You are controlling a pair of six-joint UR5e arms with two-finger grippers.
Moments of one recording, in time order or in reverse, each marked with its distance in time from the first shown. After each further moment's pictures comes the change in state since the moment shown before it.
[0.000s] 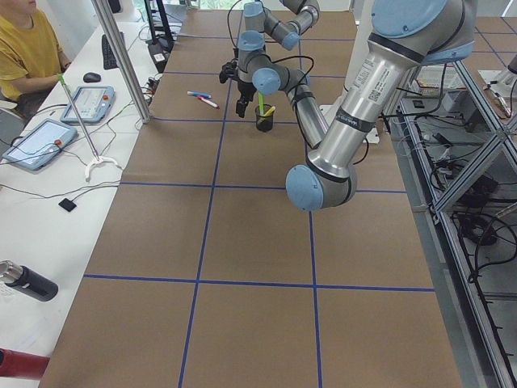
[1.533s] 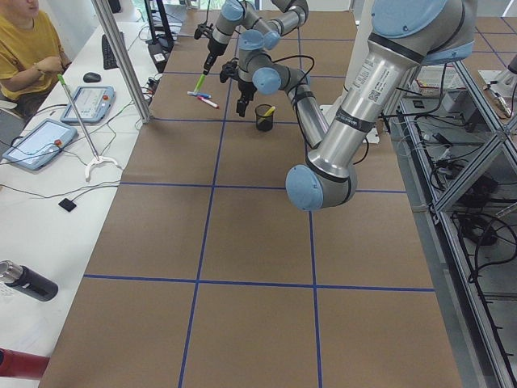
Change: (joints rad) left arm 0.002 -0.001 -0.004 0.000 0.000 -0.011; right arm 0.065 0.255 -0.326 -0.166 -0.696 0.134
